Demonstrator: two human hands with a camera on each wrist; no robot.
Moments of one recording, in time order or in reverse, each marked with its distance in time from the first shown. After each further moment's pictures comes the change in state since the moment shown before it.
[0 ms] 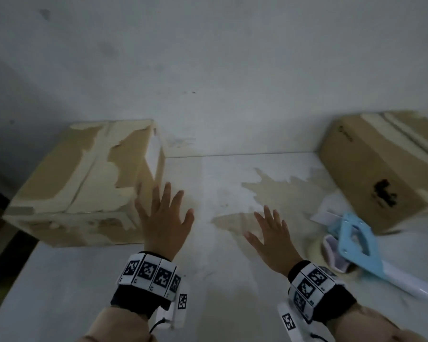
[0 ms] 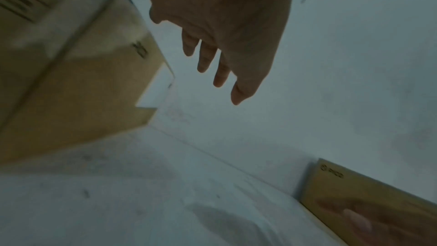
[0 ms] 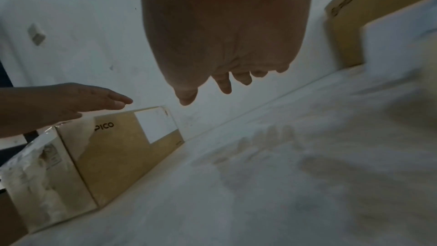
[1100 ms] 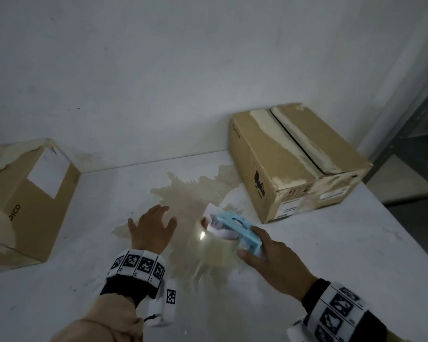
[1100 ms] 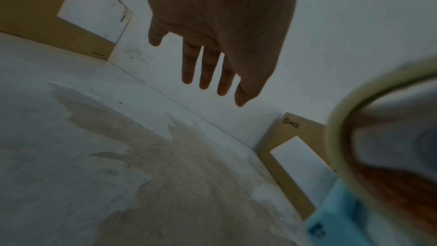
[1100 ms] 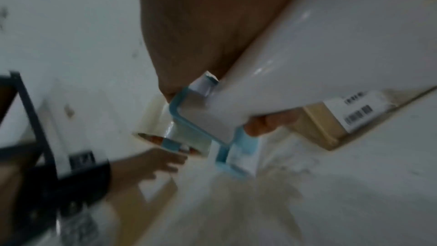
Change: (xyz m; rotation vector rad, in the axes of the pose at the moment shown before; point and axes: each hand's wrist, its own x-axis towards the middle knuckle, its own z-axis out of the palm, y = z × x) left_hand -0.015 0.217 0.068 -0.073 -0.081 -0.039; right_hand -0.119 0.199 -0.125 0.222 0.050 0.048
